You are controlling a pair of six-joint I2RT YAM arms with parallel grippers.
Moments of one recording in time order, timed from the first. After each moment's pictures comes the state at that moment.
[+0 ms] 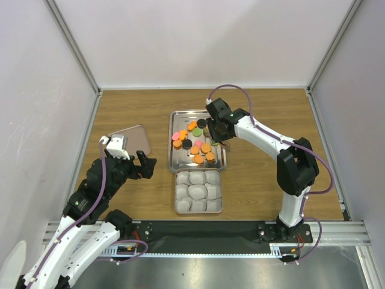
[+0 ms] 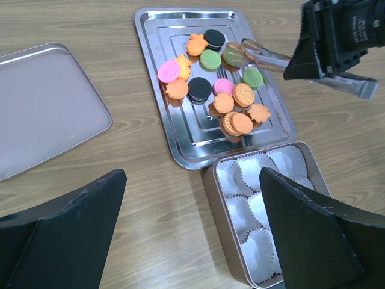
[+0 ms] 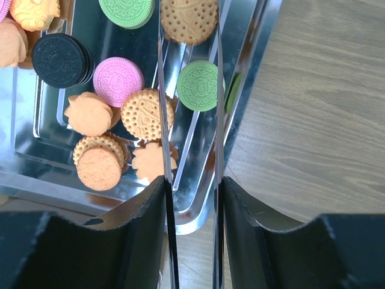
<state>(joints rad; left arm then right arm) -0.53 0.46 0.73 -0.61 -0.15 -0.33 0.64 1.87 1.55 -0.71 0.18 0.27</state>
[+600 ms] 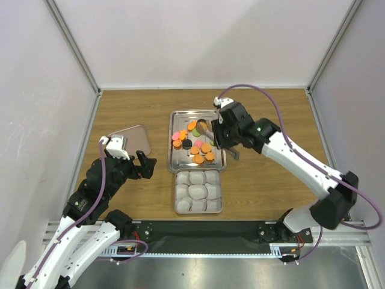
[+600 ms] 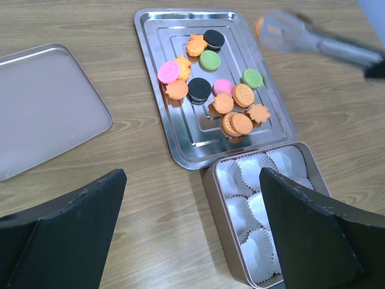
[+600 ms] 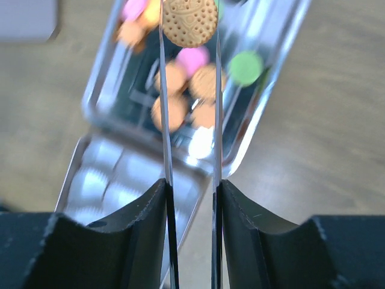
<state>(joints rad) -0.53 0.46 0.73 -0.61 -0.15 -0.33 0.72 1.48 1.46 -0.78 0.12 0.30</state>
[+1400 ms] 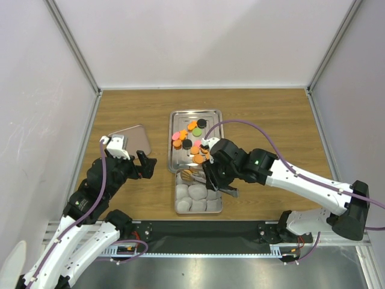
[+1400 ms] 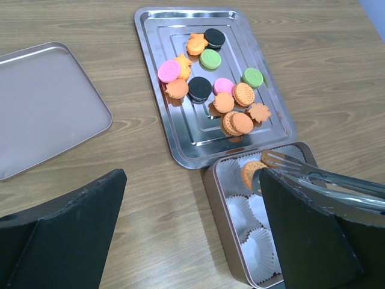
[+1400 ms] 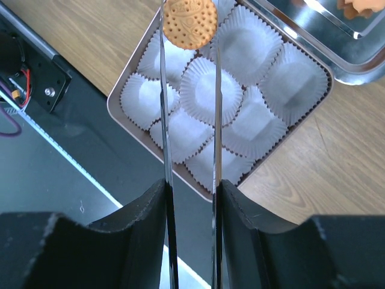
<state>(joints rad) -0.53 0.46 0.73 -0.61 -0.15 -0.33 1.05 1.26 1.18 -0.83 -0.03 0.44</state>
